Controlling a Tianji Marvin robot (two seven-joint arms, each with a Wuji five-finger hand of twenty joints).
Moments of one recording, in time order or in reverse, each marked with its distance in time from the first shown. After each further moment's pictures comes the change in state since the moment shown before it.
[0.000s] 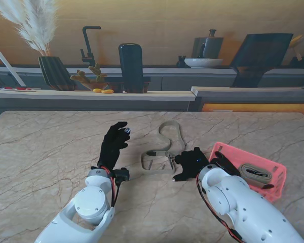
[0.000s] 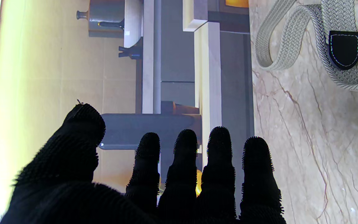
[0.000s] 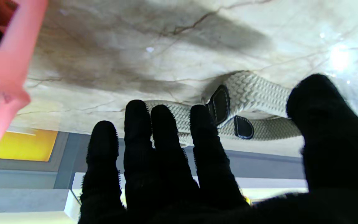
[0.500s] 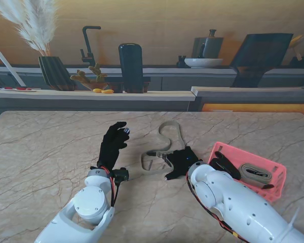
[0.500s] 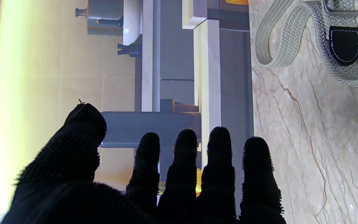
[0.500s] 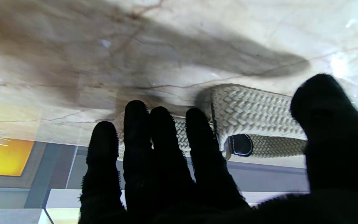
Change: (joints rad) left arm 0.000 0.000 -0.004 0.004 -0.001 -0.002 0.002; right arm 0.184 -0.020 -0.228 0.160 0.109 0.076 -0.061; left_hand 0.010 0.000 -0.002 0.000 0.000 0.000 0.000 0.002 0.000 0.000 0.000 0.001 0.000 0.000 0.000 0.001 0.000 0.001 0.000 0.001; right_hand -0.011 0.000 -0.022 0.000 -0.024 0.052 -0.029 0.056 -0.035 0.015 0.037 0.015 -0.017 0.010 0.049 0.012 -0.006 0.000 0.013 0.021
